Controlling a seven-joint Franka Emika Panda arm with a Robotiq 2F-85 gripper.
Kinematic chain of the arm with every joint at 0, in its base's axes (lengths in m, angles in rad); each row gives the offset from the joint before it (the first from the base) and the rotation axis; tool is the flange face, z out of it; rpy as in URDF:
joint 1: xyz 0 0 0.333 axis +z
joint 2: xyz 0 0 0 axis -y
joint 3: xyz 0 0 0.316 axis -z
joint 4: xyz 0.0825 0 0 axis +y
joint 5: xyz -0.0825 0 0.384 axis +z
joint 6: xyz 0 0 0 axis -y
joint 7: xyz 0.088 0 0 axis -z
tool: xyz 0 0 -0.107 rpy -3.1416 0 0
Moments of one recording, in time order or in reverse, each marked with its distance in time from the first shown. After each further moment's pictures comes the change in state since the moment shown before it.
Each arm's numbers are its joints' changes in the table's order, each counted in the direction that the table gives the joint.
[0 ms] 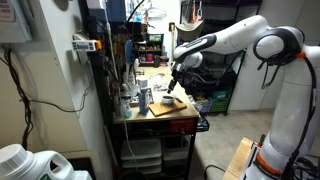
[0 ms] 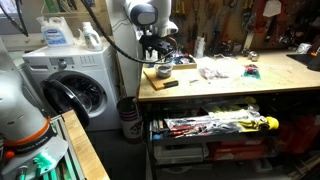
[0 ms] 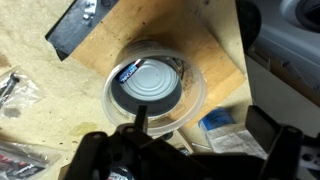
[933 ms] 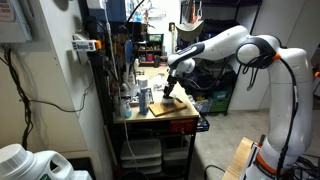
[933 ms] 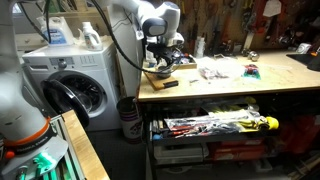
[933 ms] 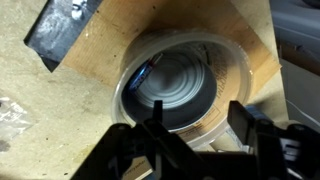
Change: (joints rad) arm -0.066 -0.182 -0.071 -0.135 0.015 0.000 0.103
